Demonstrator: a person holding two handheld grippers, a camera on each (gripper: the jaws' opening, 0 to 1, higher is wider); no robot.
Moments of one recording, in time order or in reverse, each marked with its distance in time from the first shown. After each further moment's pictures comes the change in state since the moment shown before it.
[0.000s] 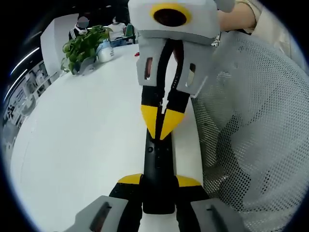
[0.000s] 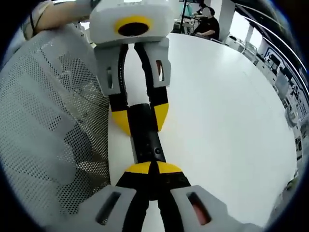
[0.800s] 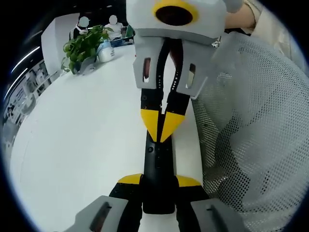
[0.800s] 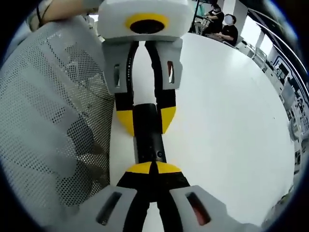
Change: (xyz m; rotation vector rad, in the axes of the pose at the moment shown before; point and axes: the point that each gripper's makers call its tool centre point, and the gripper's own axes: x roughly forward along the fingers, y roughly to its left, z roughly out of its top) left arm 0.000 0.000 0.000 -0.009 -0.007 -0.004; right arm 0.003 0.002 0.004 -0.088 0.044 0.050
